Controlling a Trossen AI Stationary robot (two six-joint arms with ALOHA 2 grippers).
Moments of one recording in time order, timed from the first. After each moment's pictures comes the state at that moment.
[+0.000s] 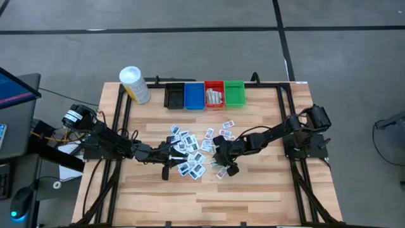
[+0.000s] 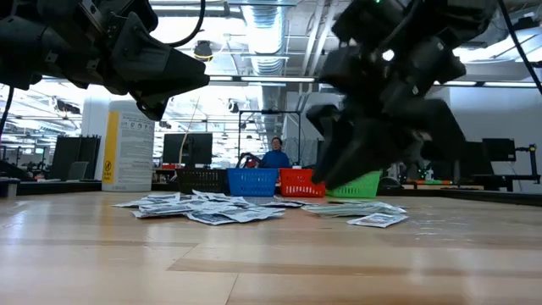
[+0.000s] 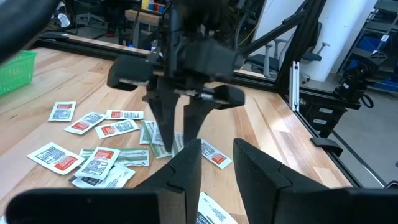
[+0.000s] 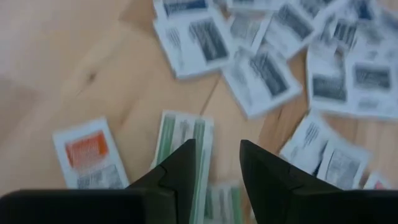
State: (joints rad) left arm -0.43 1.51 0.29 1.10 -0.37 -0.22; right arm 0.19 1.75 0.83 0.07 0.00 -0.32
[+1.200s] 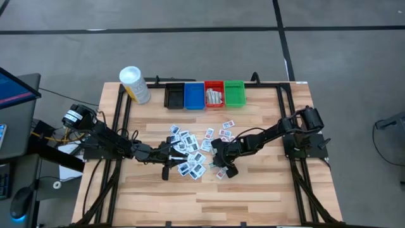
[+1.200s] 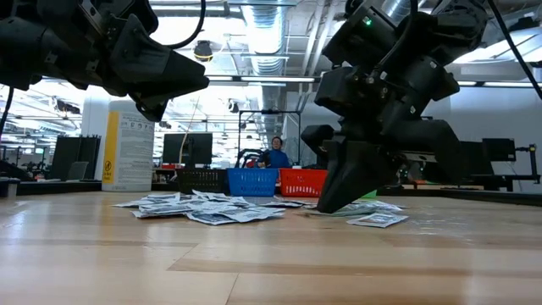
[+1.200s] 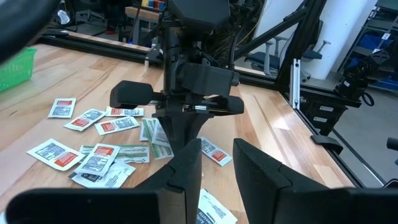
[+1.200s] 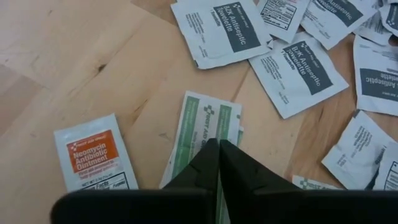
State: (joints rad) left arm -0.43 1.51 0.29 1.08 -0.37 -0.23; right arm 0.18 1.88 0.83 0.11 -0.06 -0.33
